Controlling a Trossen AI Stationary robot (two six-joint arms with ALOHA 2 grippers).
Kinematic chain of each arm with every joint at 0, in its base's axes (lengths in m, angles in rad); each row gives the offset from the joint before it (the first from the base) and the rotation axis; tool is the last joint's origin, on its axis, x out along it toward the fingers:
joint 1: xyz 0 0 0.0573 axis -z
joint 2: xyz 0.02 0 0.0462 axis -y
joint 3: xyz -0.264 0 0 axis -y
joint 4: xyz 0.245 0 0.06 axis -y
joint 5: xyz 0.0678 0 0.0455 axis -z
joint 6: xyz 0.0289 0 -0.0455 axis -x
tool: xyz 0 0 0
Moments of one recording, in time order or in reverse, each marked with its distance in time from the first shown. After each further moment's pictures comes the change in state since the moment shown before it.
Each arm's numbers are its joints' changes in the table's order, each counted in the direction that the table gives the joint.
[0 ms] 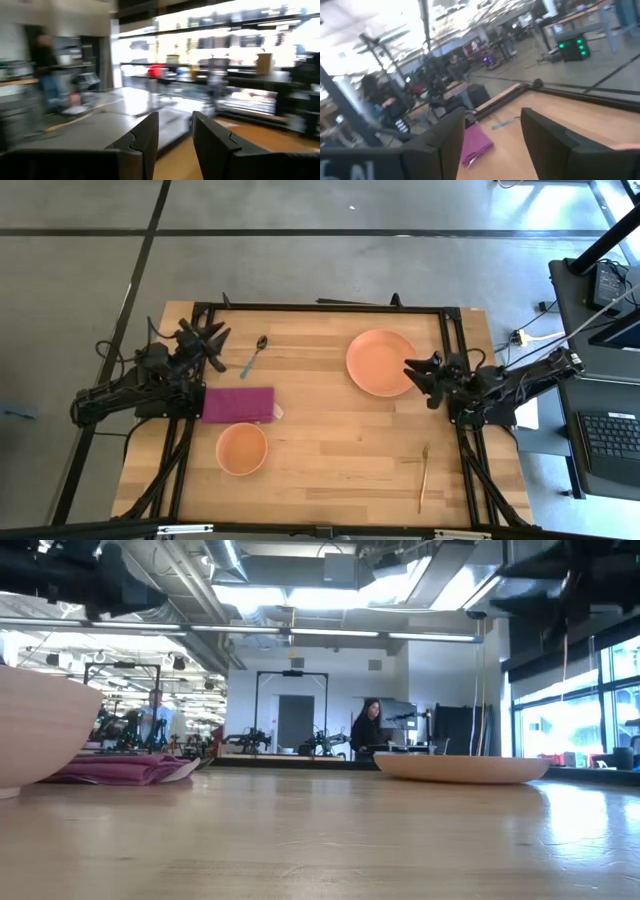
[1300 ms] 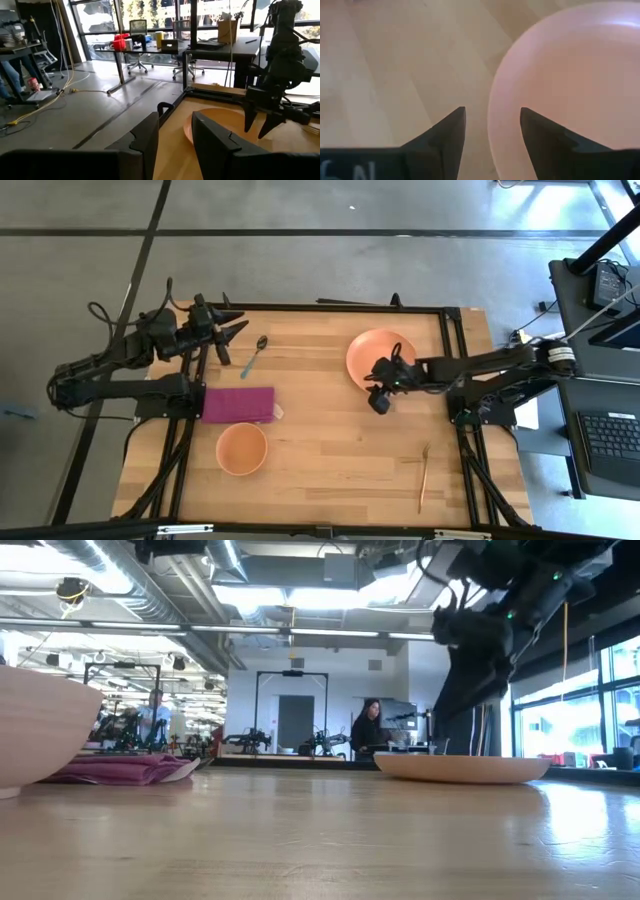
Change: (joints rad) left arm 0.000 -0.558 0.558 -0.240 0.160 -0.004; right arm 0.322 -0.978 0.486 -0.581 -0.411 -0.091
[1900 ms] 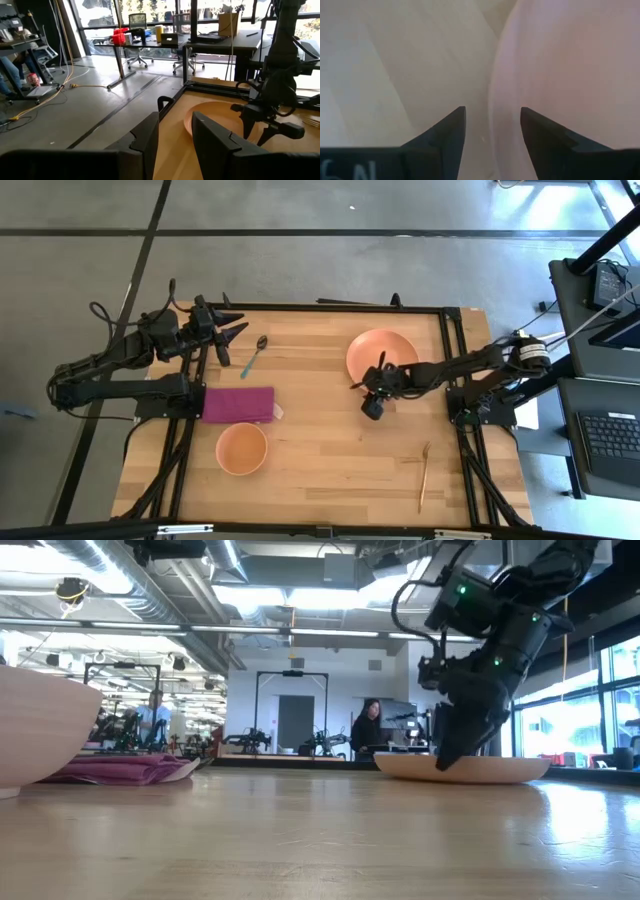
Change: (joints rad) left arm 0.000 0.000 0.000 -0.035 0.000 0.001; right arm 0.008 -0.236 0.000 0.067 -0.043 0.018
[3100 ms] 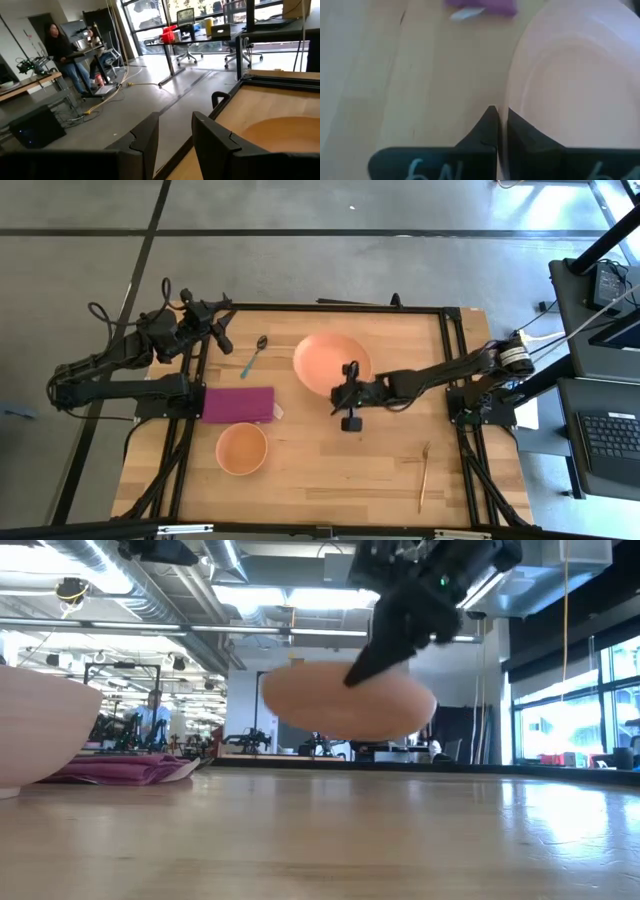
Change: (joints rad) left arm 0.000 0.002 0.000 0.010 -0.277 -0.135; right arm -0.182 -0.166 0.416 -0.015 0.115 0.546
